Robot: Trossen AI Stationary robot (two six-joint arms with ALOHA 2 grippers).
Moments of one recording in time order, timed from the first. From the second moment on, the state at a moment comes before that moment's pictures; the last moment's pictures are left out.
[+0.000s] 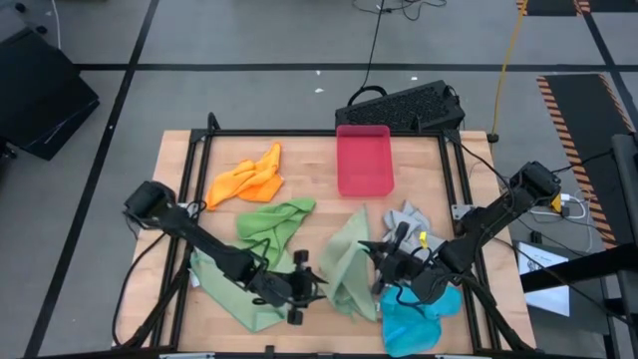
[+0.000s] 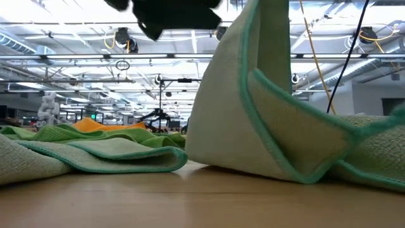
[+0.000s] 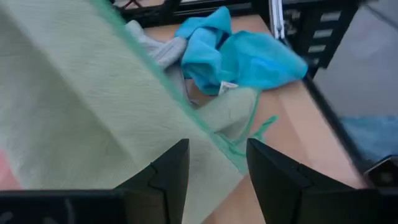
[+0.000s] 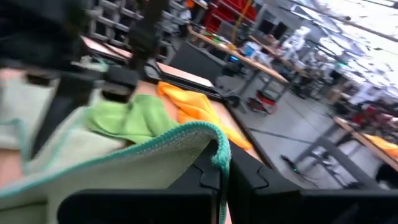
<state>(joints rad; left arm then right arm) -0.55 1.80 1.08 0.20 -0.41 -0.16 0.71 1.43 0.87 0.13 1.18 -0.09</state>
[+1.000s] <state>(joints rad) -0.39 1.71 1.08 -0.04 -0.61 -0.17 0.59 1.47 0.83 0.13 1.10 0.16</state>
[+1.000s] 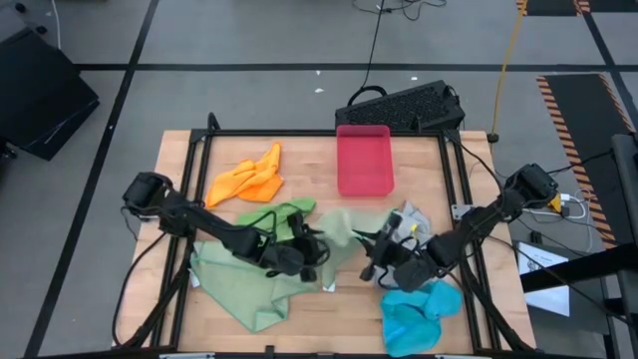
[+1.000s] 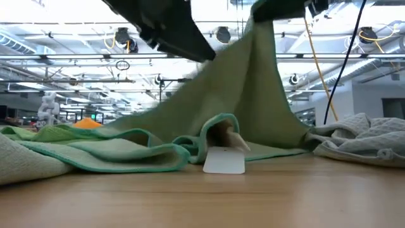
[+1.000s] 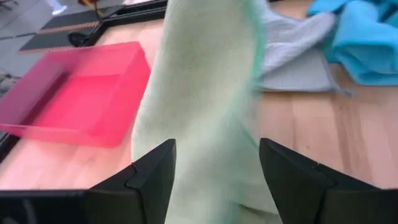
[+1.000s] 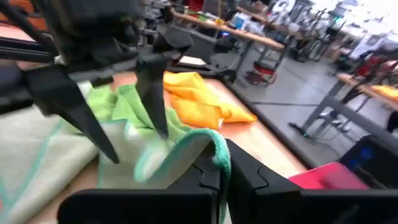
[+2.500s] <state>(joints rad) -0.80 1.84 1.02 -0.29 -0.83 -0.61 0.54 1.47 0.81 0.12 1.09 0.15</state>
